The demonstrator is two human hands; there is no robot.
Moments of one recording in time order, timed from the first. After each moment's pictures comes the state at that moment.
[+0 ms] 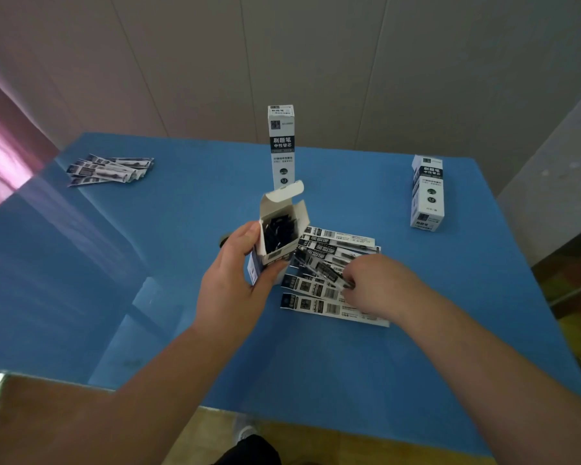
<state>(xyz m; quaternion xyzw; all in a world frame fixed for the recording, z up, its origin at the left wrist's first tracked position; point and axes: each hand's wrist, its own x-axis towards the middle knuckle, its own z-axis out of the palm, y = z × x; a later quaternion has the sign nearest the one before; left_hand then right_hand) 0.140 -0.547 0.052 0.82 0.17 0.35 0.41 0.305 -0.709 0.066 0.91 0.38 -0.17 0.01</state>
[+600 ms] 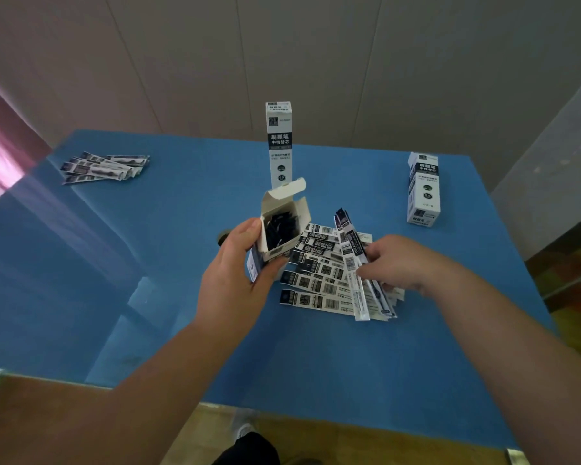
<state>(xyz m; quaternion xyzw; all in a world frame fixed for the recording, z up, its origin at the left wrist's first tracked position) 0.139 -0.547 0.056 0.84 0.16 0.34 0.40 0.332 -0.726 0.088 0.90 0.24 -0.30 -0.18</state>
